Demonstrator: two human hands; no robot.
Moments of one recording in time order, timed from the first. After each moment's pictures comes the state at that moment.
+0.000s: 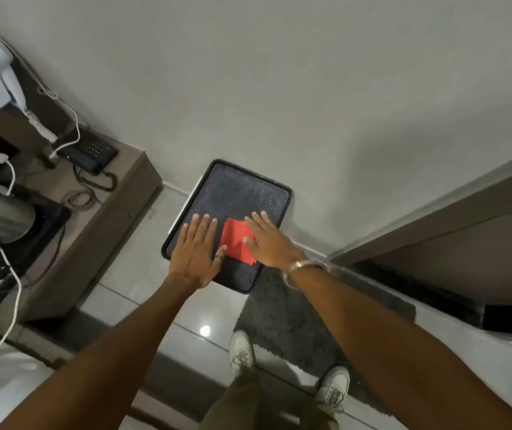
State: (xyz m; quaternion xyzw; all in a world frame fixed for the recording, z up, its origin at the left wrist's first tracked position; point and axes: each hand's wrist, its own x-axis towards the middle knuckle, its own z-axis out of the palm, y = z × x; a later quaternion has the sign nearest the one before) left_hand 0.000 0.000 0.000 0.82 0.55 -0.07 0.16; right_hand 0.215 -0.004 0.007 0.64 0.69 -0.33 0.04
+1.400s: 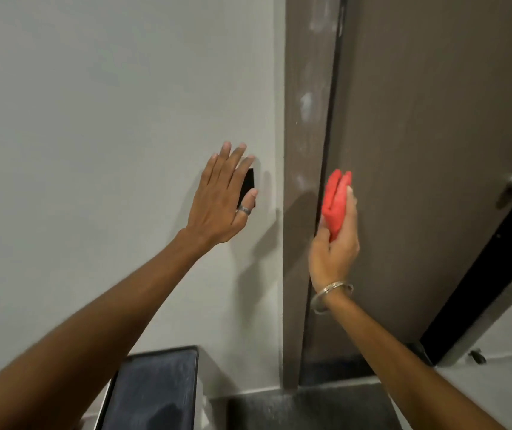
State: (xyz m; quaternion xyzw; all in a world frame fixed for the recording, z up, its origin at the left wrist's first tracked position) left_hand 0.376 0.031 0.428 0.90 0.09 0.41 -0.08; right_hand 0.489 -0.150 0.350 0.63 0.26 0.22 -0.70
